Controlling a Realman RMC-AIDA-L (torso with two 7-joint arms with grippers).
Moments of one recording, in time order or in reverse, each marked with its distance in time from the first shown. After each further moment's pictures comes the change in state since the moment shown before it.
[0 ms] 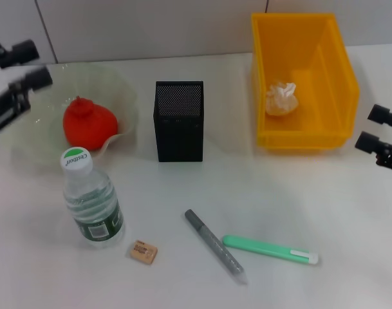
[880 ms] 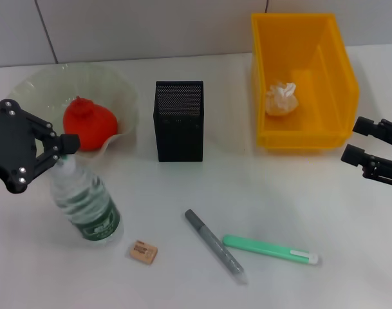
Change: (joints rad) left arm -0.077 -0.009 0.075 0.159 0.473 0.000 -0.099; right arm 0.003 0.007 -0.053 0.009 -0.005 0.008 0.005
